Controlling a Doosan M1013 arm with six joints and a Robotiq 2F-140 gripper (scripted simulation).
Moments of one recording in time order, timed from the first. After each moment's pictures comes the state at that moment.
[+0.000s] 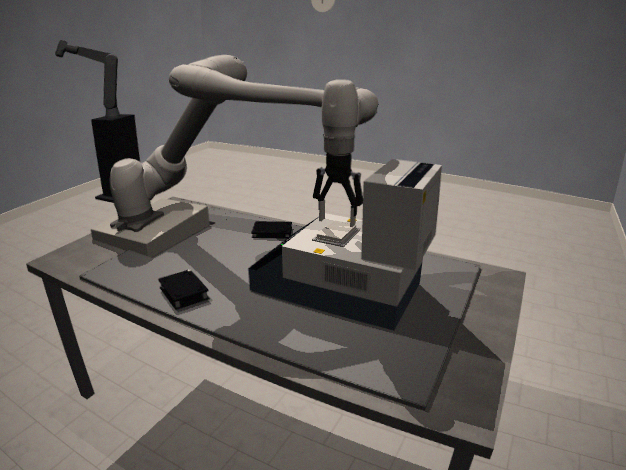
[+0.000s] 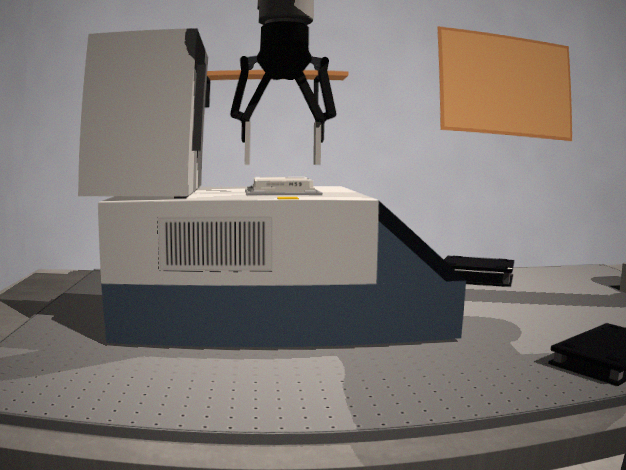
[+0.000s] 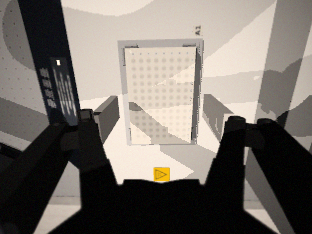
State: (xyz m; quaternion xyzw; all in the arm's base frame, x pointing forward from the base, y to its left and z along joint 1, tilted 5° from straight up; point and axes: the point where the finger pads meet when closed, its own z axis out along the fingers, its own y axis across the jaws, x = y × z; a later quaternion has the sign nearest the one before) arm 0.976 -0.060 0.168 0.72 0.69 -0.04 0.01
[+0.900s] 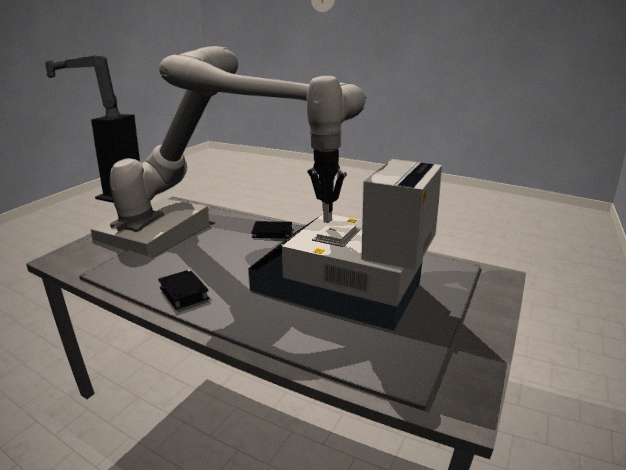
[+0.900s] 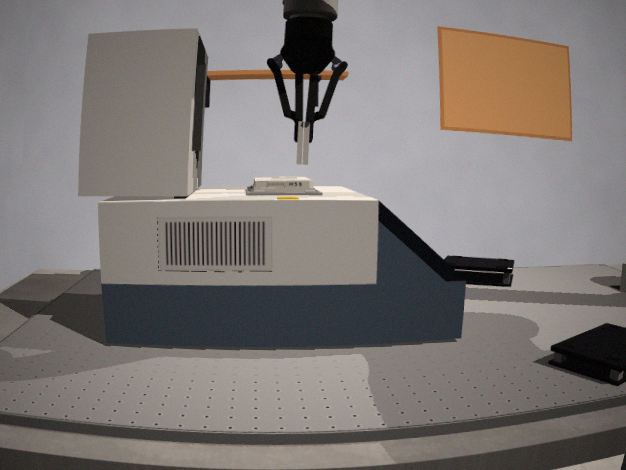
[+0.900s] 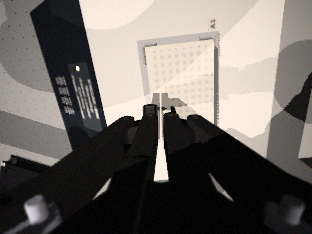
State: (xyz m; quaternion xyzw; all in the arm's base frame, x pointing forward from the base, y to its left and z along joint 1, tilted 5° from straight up) arm 0.945 -0.061 0.179 0.75 0.66 -0.02 0.02
